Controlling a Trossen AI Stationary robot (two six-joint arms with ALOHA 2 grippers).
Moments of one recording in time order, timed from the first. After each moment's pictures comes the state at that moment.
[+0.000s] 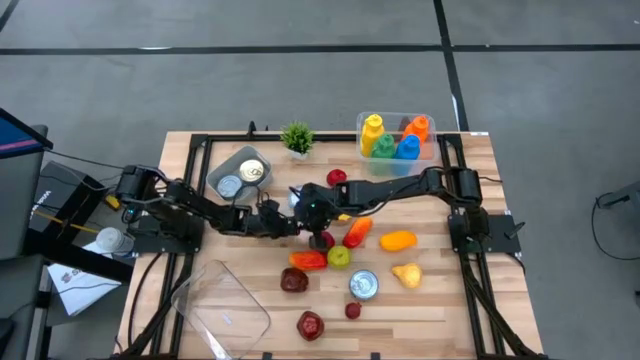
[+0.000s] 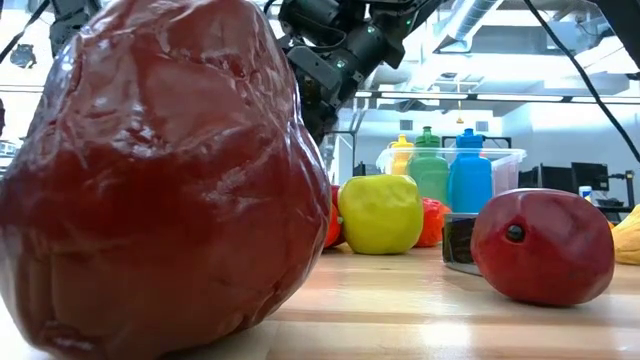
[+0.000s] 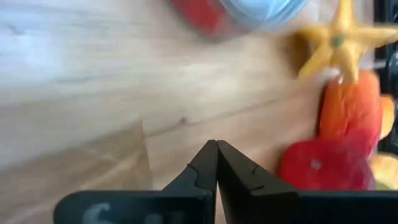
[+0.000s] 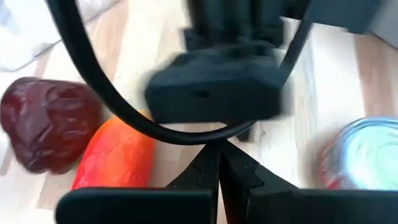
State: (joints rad) left arm -0.09 1.61 0.50 0.31 -0.28 -1.47; right arm -0.02 2.03 1.52 -0.35 -0.14 -0.04
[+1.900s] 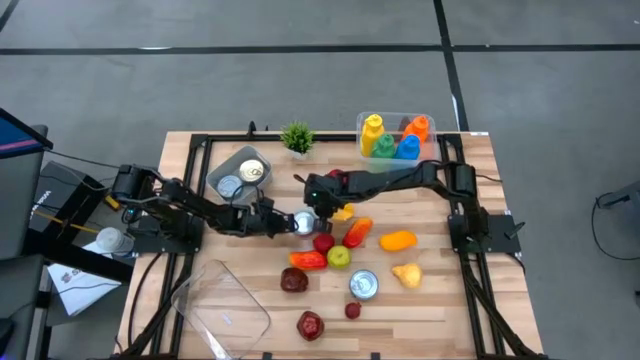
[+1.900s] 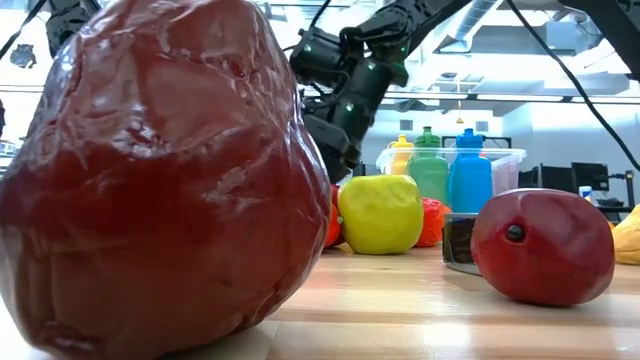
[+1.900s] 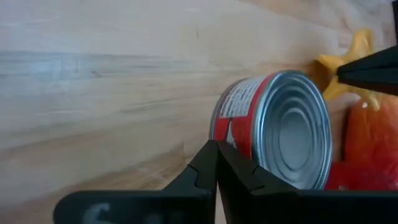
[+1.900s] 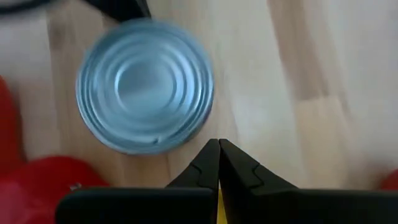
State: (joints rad) left arm -0.09 1.57 0.50 0.20 -0.40 -1.48; right arm -0.11 2.06 1.48 -0.50 0.02 0.05
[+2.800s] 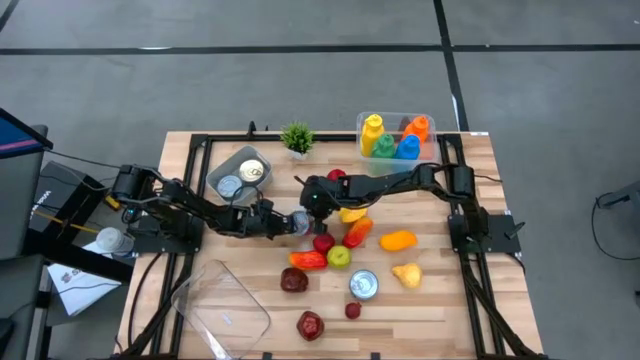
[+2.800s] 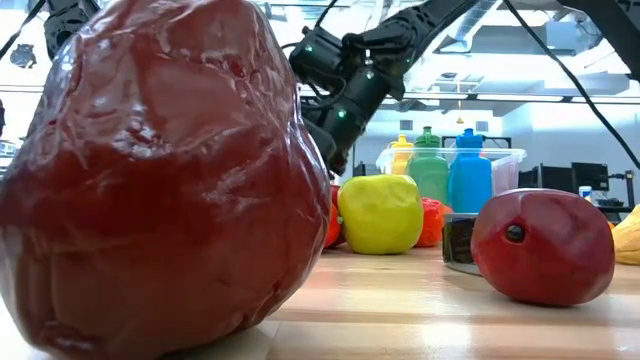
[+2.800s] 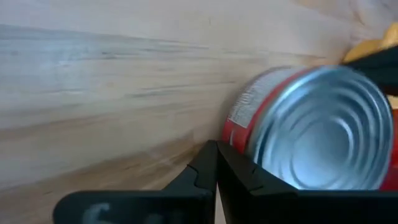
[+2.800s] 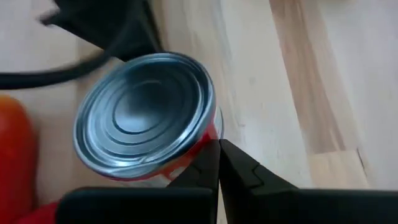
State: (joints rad) left arm -0.08 1.57 0.49 0.20 -0.39 -1.50; right arm -0.09 2.07 1.44 -0.29 -0.02 0.02
